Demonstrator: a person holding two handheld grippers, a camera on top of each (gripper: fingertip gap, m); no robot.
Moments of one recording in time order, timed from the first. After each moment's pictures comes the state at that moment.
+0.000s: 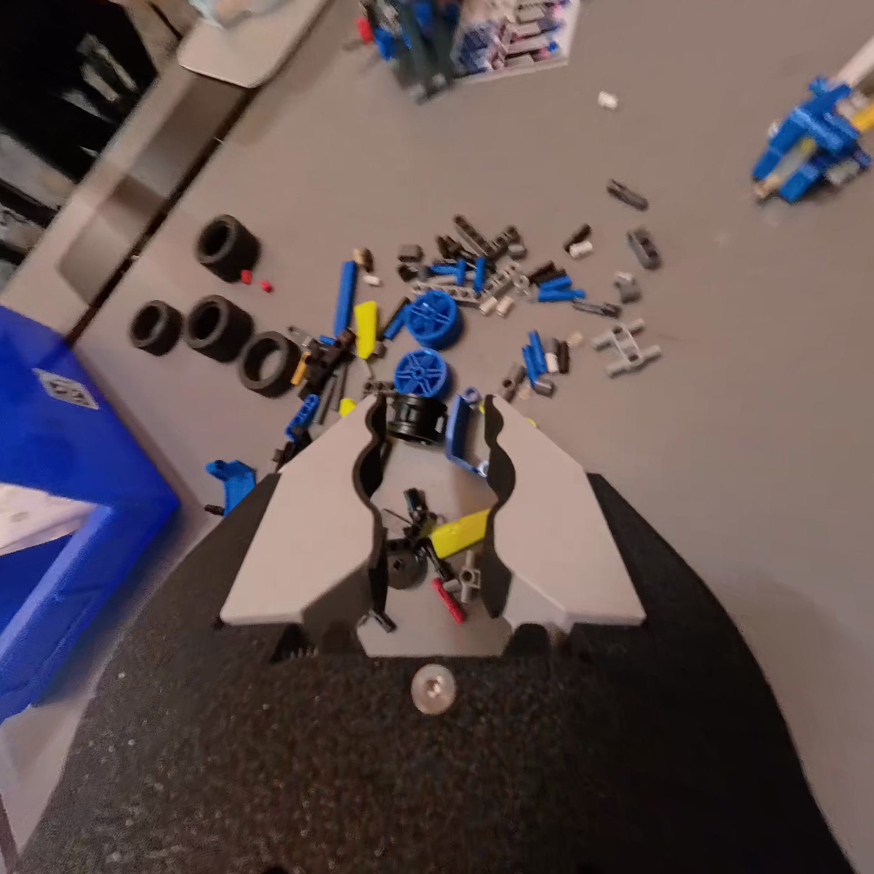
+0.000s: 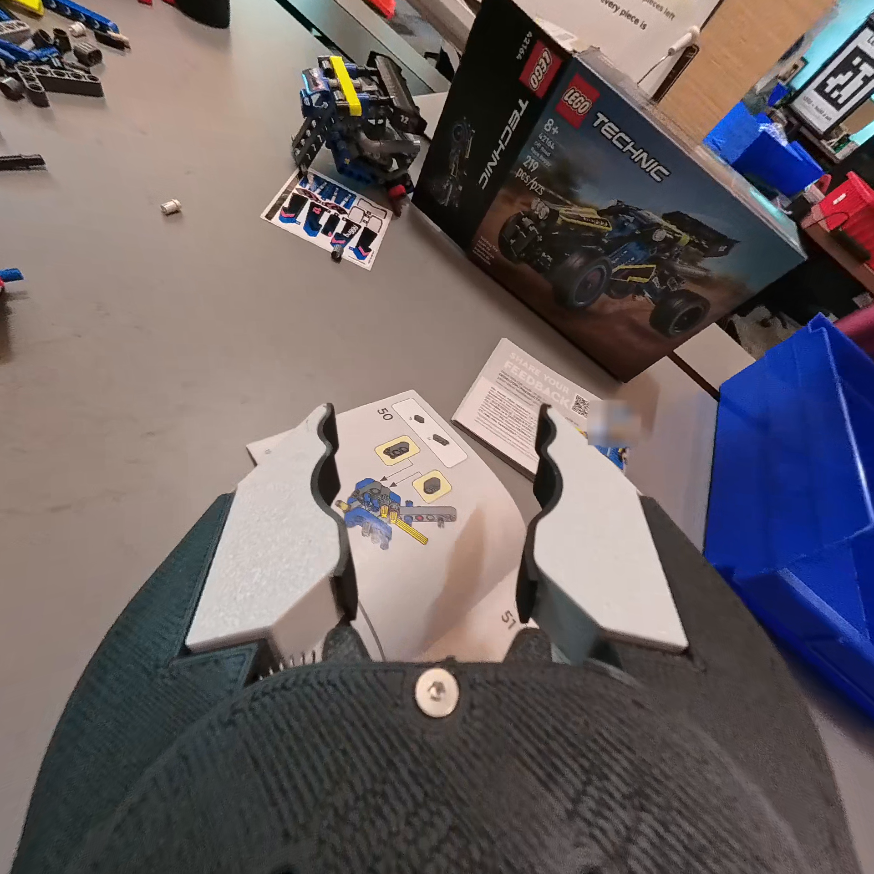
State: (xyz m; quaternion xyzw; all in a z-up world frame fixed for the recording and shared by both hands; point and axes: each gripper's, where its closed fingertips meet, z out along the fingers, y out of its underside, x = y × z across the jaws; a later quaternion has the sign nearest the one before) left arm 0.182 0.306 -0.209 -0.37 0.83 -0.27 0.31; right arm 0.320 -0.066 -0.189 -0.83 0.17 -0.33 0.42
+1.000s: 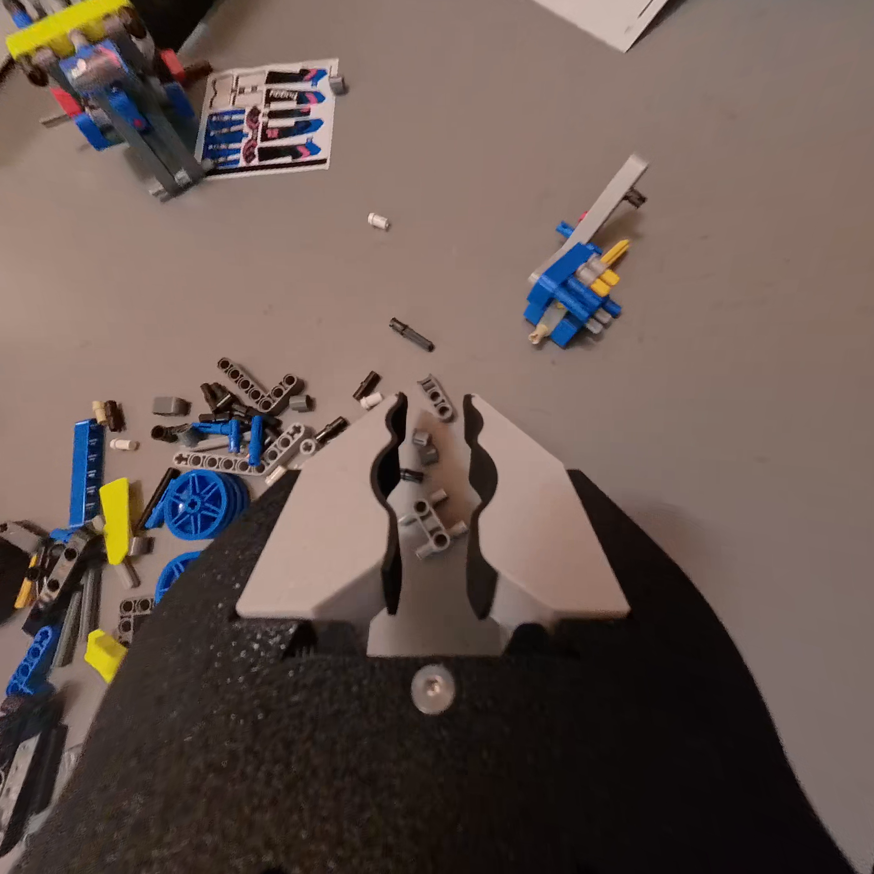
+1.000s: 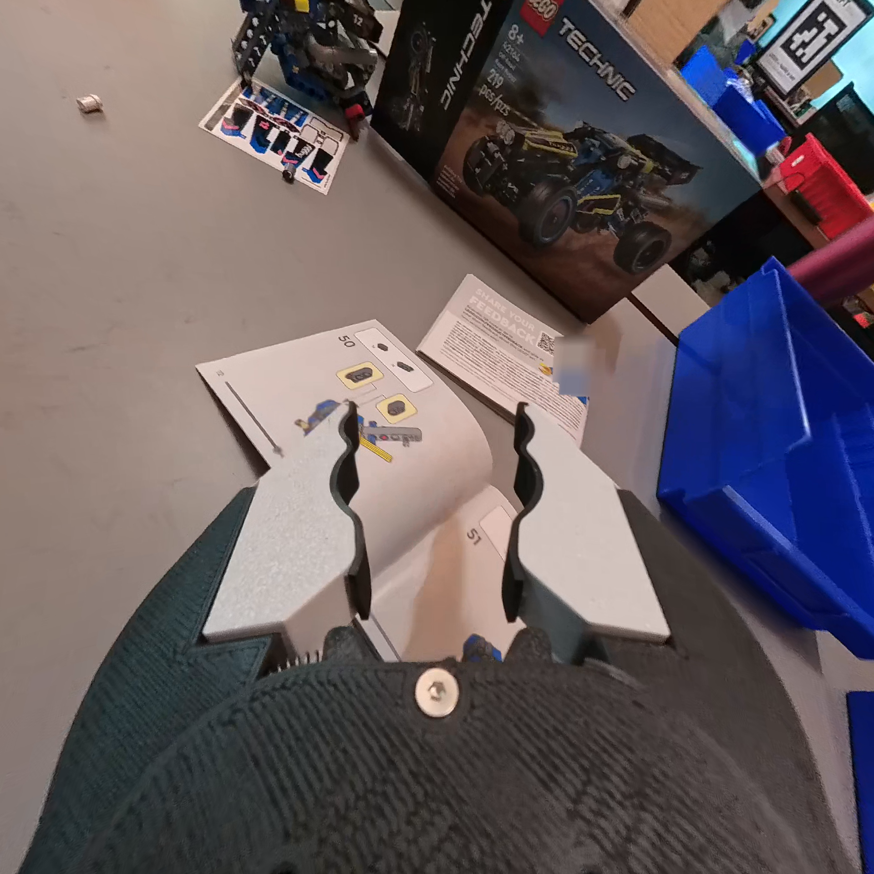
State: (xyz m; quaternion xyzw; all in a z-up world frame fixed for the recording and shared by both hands) left arm 0.199 0.181 -0.241 -0.33 0.87 -0.33 0.18; right arm 0.318 -0.106 -0.200 -0.83 0.19 -0.36 0.38
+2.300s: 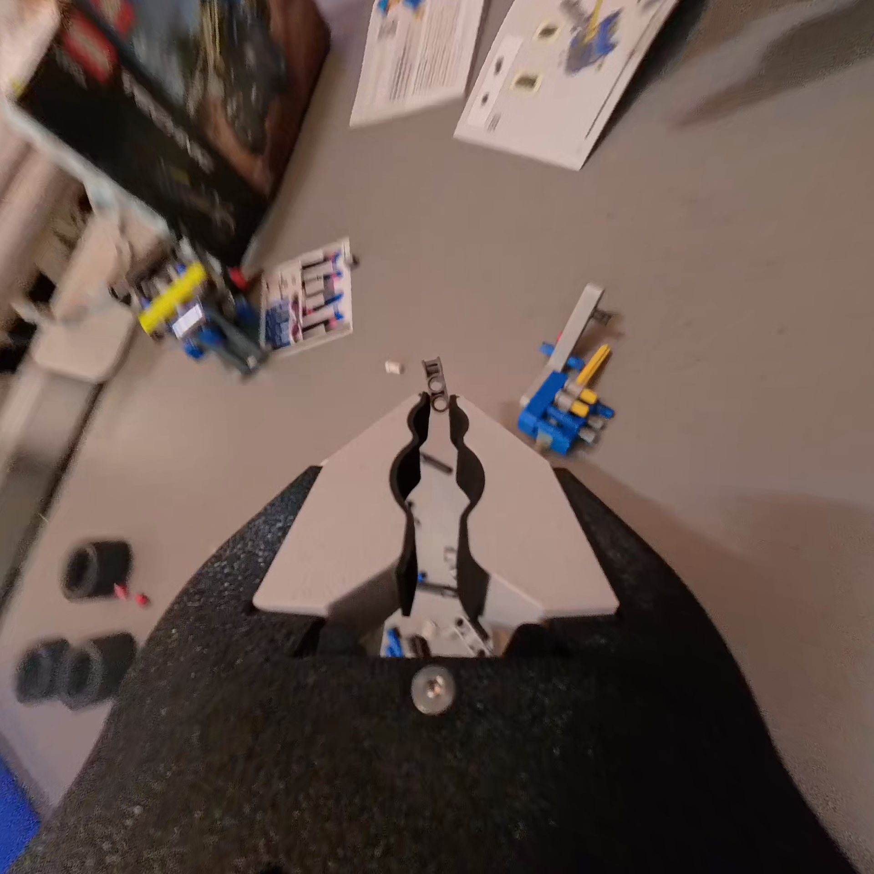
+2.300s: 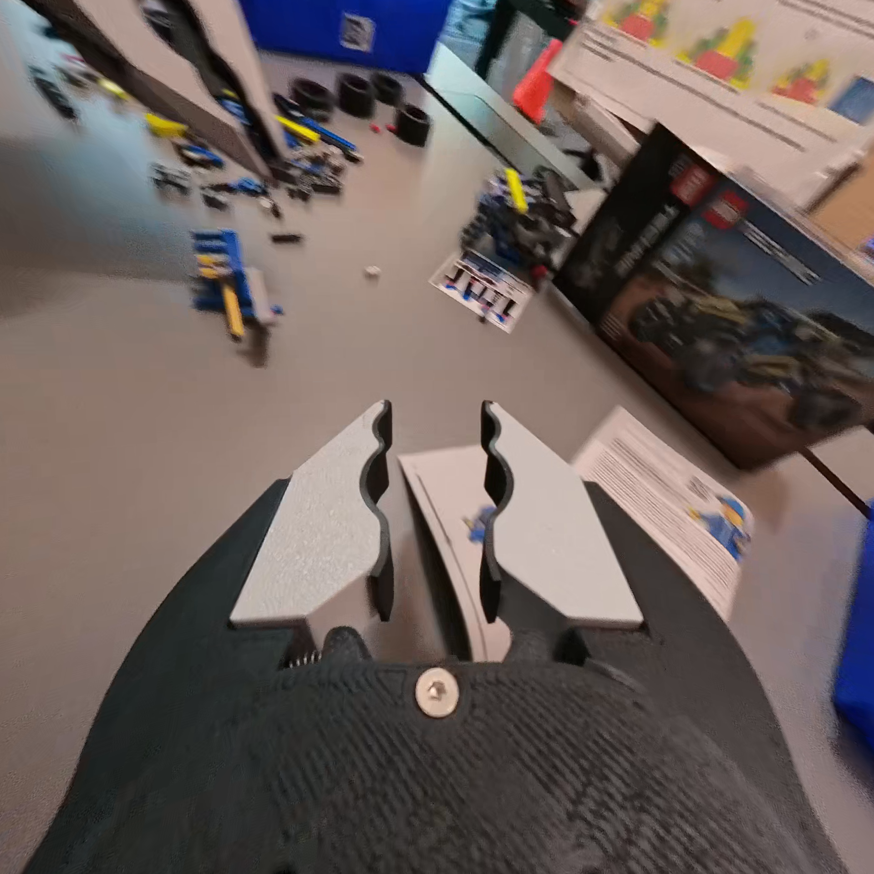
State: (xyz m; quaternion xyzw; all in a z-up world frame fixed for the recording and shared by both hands) left arm 0.225 0.132 -0.194 -0.19 0.88 -0.33 0.29; right arm 0.254 -0.034 -0.178 -0.84 0.07 -0.23 0.49
